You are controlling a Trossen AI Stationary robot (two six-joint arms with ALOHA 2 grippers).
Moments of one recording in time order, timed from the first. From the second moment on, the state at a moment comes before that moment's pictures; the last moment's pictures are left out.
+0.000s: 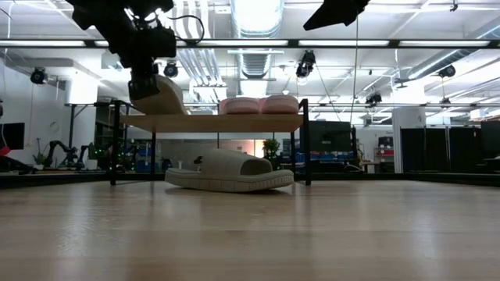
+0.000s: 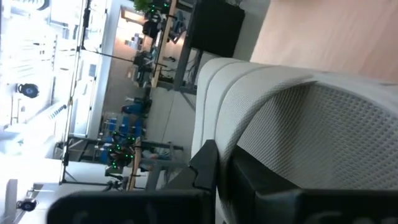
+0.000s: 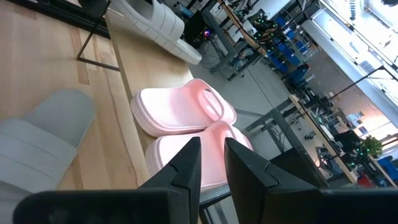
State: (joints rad) left arm 0.16 1.14 0.81 -0.43 -1.23 0.45; right arm 0.19 1.23 1.00 -0.18 0.89 -0.40
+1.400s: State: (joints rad) left arm 0.16 1.23 0.80 -0.46 -1.33 0.46; right arm 0.19 1.23 1.00 -0.21 0.89 -0.39
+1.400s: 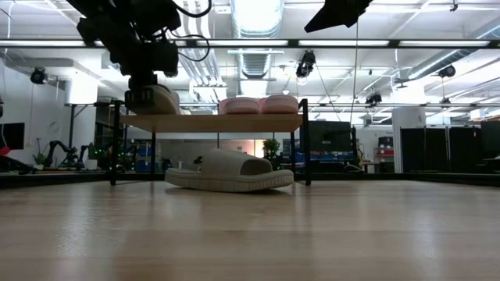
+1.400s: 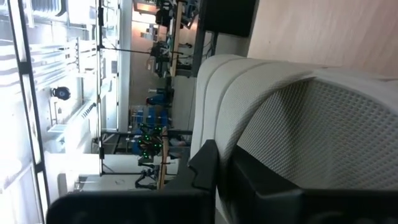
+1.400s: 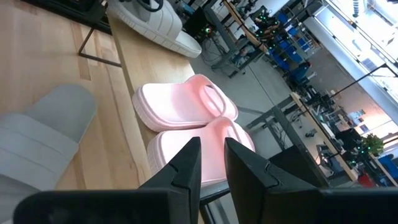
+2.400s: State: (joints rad) left arm 0.16 1.14 0.82 -0.57 -1.07 0.45; right arm 0.19 1.23 1.00 -0.26 0.89 -0.34
